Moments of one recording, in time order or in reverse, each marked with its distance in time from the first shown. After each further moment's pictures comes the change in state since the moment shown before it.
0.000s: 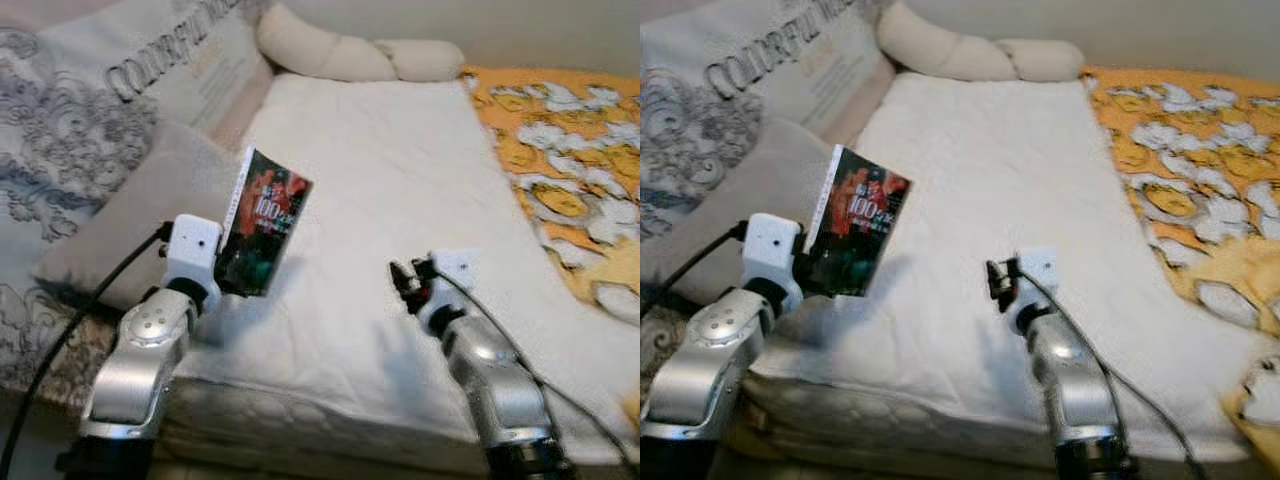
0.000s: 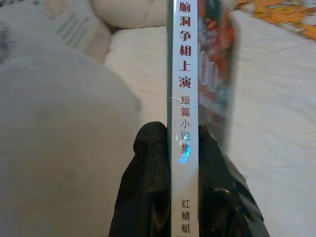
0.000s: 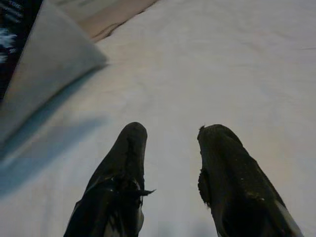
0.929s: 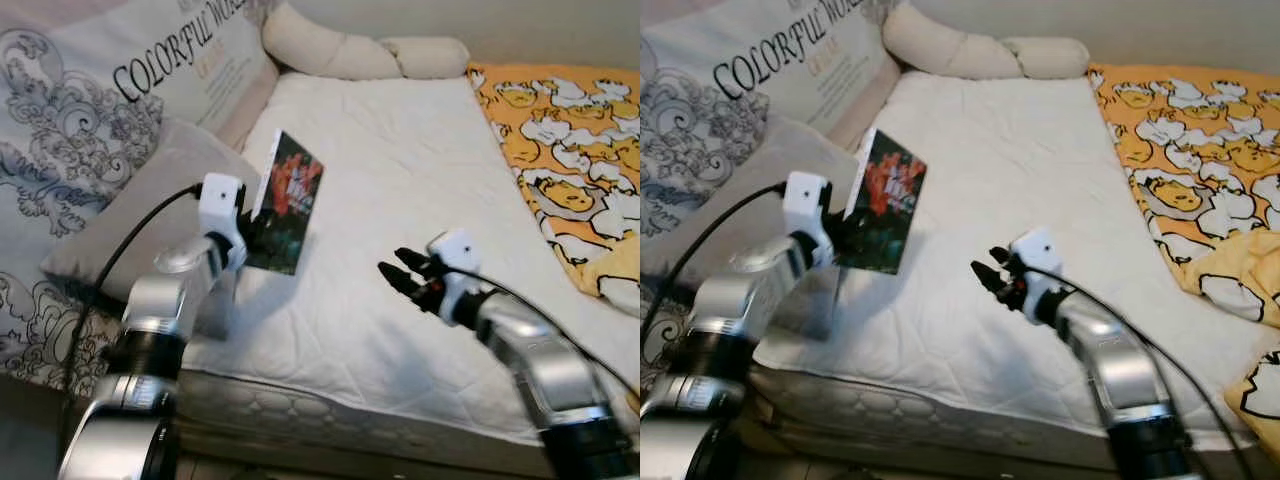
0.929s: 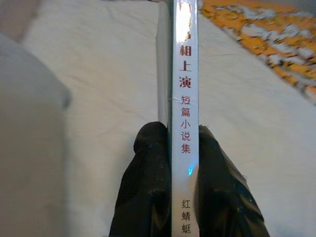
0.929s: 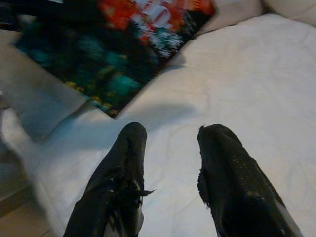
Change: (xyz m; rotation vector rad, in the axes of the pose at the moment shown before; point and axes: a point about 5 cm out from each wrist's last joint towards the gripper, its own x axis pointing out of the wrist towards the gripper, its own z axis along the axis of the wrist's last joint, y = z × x) left arm 0.076 -0.011 0.019 -0.282 0.072 -0.280; right arm -0.017 -0.028 0.039 -0.244 0.029 0.382
